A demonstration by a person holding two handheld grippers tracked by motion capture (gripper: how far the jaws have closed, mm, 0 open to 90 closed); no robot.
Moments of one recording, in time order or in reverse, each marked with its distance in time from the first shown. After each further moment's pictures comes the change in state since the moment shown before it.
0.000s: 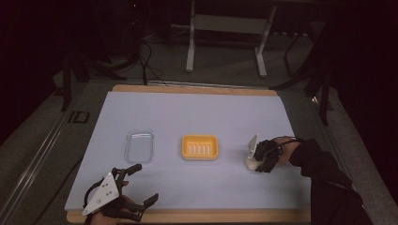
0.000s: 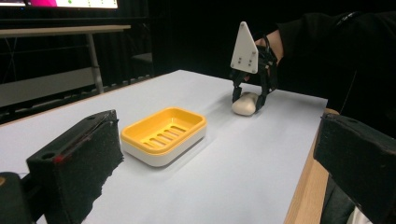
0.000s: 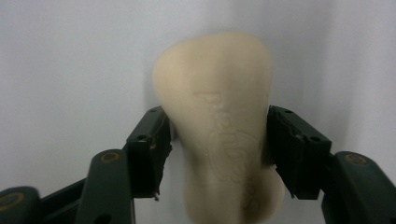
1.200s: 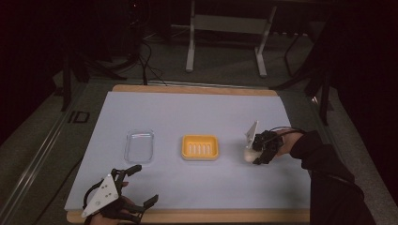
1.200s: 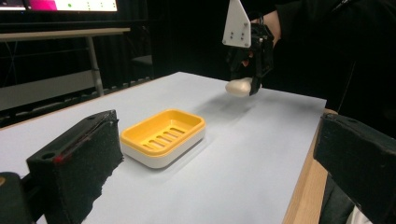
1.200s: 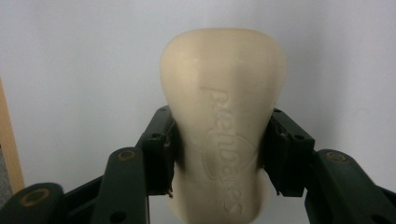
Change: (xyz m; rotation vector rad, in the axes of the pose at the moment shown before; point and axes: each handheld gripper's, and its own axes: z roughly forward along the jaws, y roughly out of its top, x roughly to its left) left arm -0.002 0.000 -0.002 -0.009 -0.001 0.008; right arm -0.010 0.020 -0.047 -0.041 0.039 0.052
